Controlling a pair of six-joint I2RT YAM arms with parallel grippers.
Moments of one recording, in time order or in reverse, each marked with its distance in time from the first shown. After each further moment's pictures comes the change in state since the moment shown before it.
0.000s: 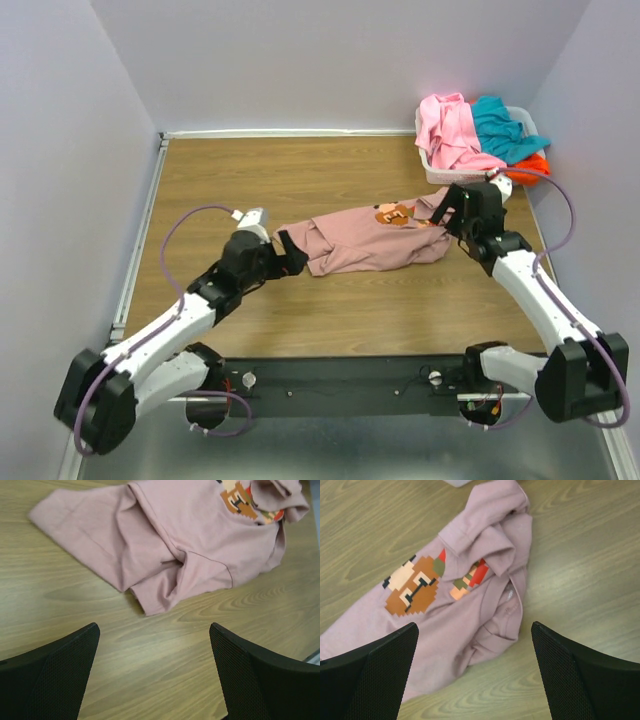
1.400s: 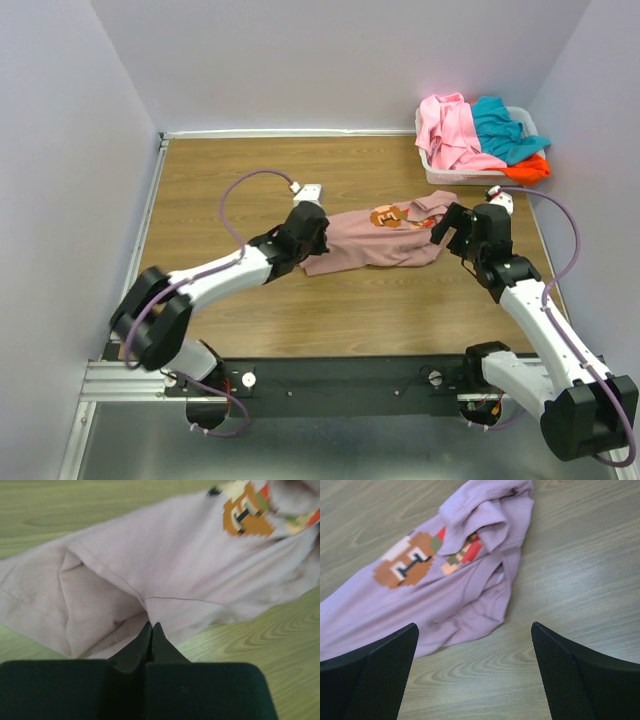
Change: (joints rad) left arm -0.224 0.609 0.439 -0.006 -0.237 0.106; right arm 0.000 -0.238 -0.167 -0.021 -0.089 -0.038
